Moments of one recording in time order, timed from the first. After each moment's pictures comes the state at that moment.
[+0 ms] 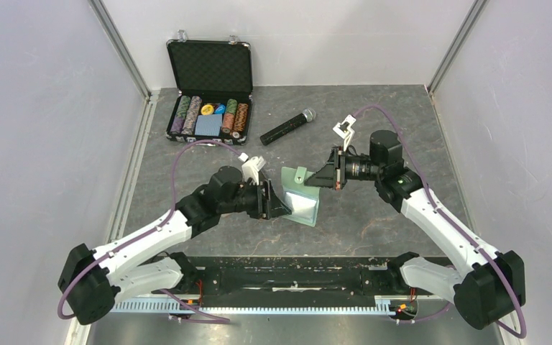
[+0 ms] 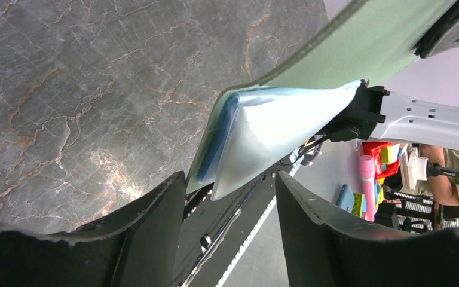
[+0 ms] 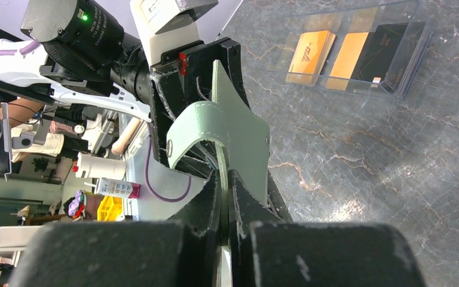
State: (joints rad) left arm -0.79 1.01 0.65 -0.13 0.35 -0.75; right arm 0.42 1.09 0.83 -0.06 -0.91 0.58
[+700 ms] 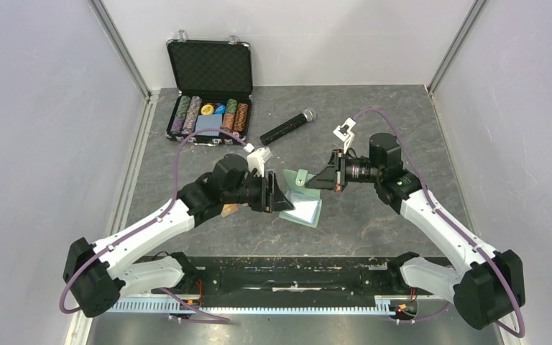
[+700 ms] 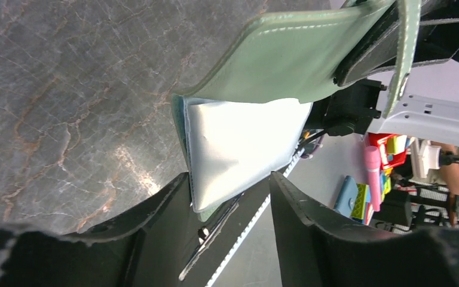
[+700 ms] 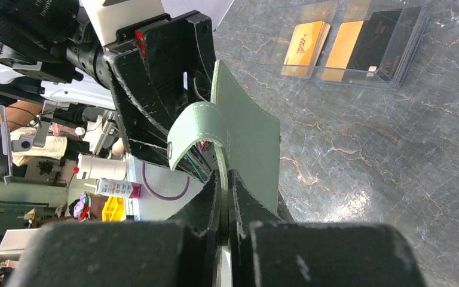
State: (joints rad) left arm -0.79 1.08 0.81 -0.27 0.37 -0.70; right arm 0.41 1.09 0.79 -0.05 -0.91 0.59
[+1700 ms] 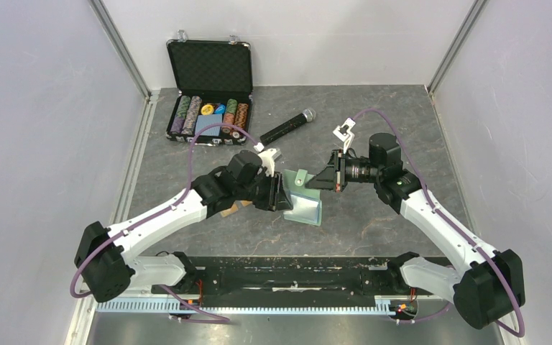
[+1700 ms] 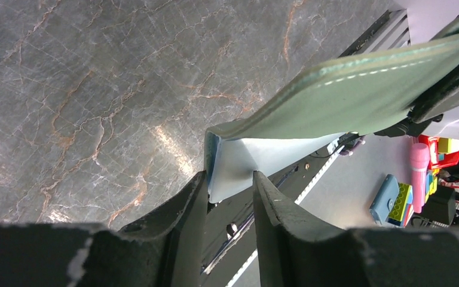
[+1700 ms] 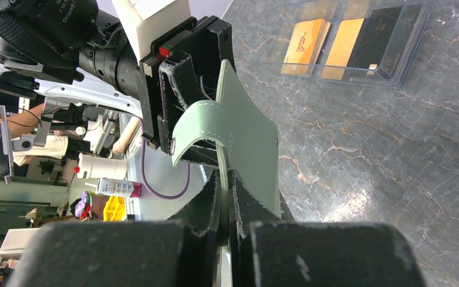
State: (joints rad) left arm -0.82 1.22 0.91 -0.39 0.30 -0.61; right arm 0.41 1.10 0.79 -0.05 -0.91 0.59
